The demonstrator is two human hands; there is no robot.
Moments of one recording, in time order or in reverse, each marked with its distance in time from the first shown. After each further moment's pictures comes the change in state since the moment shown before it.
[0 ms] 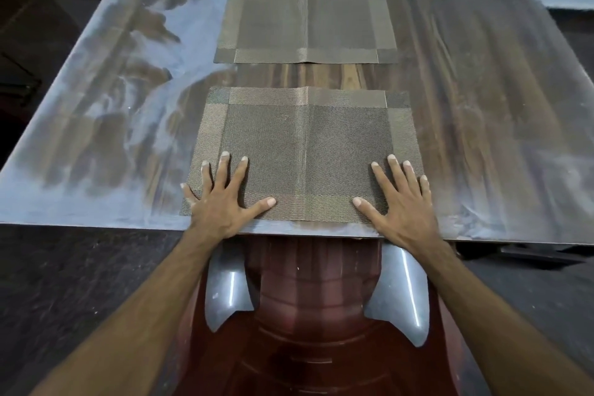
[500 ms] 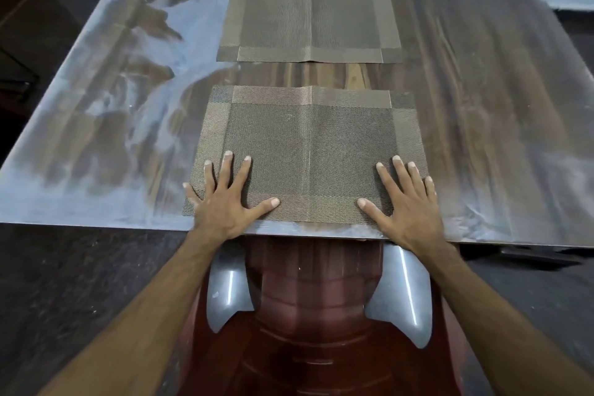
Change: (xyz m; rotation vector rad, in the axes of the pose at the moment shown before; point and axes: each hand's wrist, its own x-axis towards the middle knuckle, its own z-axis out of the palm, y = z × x) left_hand 0.000 -0.002 0.002 -0.006 0.014 0.003; right_hand 0.000 0.000 0.002 -0.033 0.005 0.016
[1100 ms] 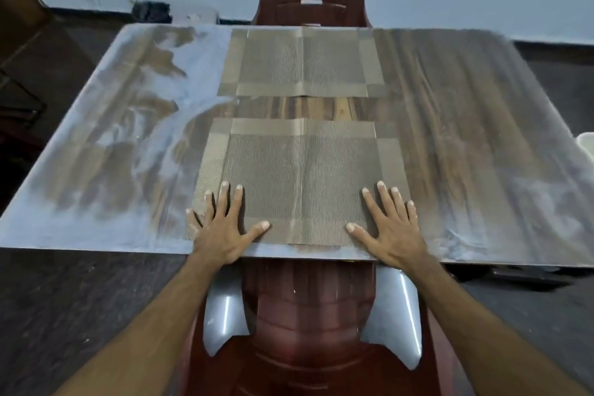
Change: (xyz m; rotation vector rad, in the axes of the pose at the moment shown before) left_hand -0.008 0.002 -0.004 -0.017 -0.021 -0.005; right_hand 0.002 0.002 -0.015 0.019 -0.196 -0.023
